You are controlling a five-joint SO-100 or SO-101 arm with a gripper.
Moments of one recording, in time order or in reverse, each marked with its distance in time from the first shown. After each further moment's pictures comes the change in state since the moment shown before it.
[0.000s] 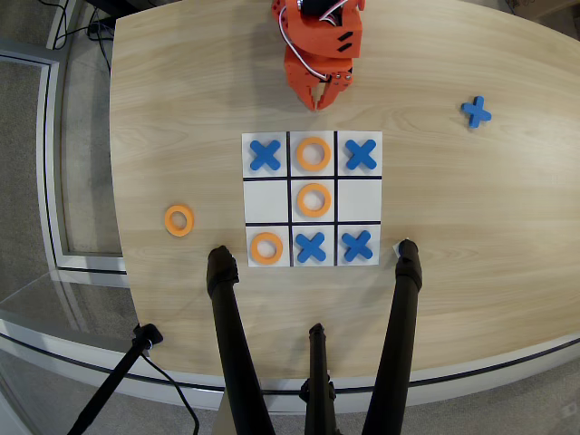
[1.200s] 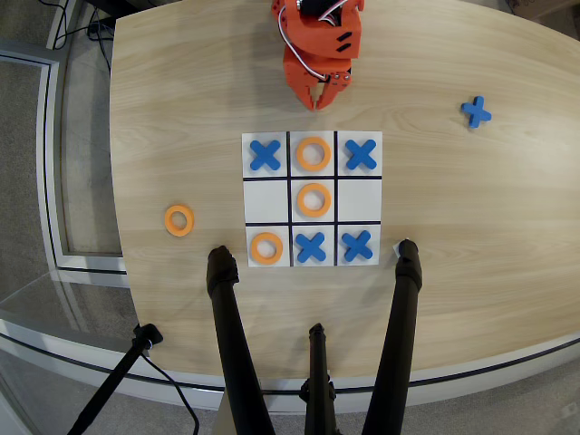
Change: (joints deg) arm 0.6 -0.8 0.0 0.0 -0.1
